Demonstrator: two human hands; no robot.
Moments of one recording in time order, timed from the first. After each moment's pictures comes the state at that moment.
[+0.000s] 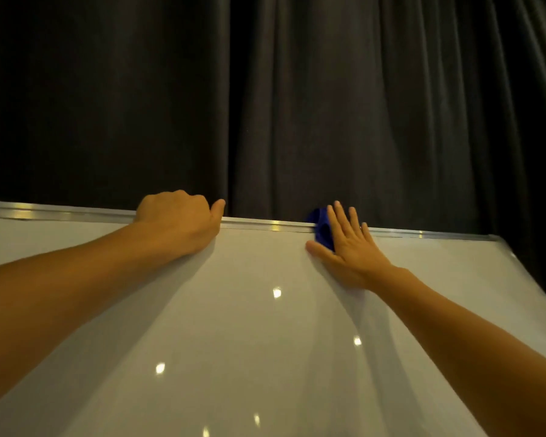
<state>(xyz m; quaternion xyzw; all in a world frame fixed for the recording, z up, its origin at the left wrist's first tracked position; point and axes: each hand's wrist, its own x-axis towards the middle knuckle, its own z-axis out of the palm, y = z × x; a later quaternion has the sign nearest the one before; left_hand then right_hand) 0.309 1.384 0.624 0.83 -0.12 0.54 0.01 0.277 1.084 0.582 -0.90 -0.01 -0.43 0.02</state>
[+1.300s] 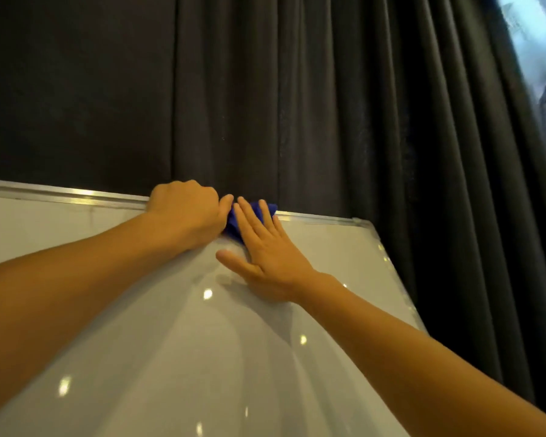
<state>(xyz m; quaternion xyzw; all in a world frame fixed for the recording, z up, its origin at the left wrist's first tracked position) 0.339 0.922 0.630 0.79 -0.17 0.59 -0.01 0.320 0.758 0.559 -0.87 -0.16 -0.47 0.00</state>
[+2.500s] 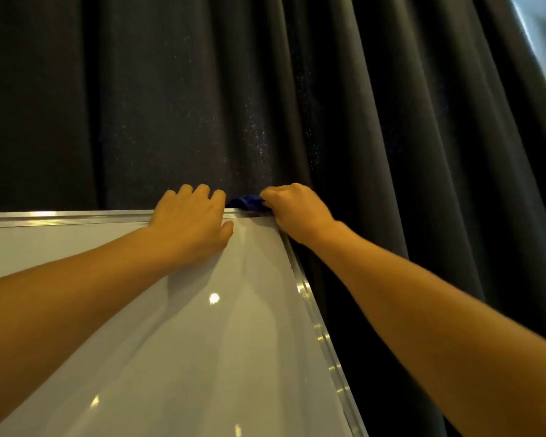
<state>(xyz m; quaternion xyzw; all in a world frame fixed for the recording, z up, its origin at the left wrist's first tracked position) 0.327 0.634 0.628 0.80 -0.21 0.55 -0.09 0.305 0.440 0.635 -0.82 -0.10 -0.55 -0.12</state>
